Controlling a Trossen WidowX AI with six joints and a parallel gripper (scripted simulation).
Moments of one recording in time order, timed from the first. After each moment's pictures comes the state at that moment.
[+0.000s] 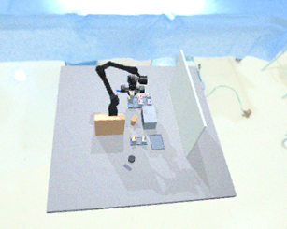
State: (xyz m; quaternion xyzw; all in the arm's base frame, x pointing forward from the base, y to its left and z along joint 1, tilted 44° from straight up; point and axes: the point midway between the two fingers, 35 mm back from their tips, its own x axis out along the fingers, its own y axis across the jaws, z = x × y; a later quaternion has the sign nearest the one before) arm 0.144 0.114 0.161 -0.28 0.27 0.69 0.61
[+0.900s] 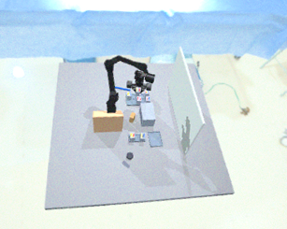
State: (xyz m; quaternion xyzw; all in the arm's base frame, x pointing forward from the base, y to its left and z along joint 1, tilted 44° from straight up) arm 0.205 0.068 0.167 -0.26 0.32 0.67 0.62
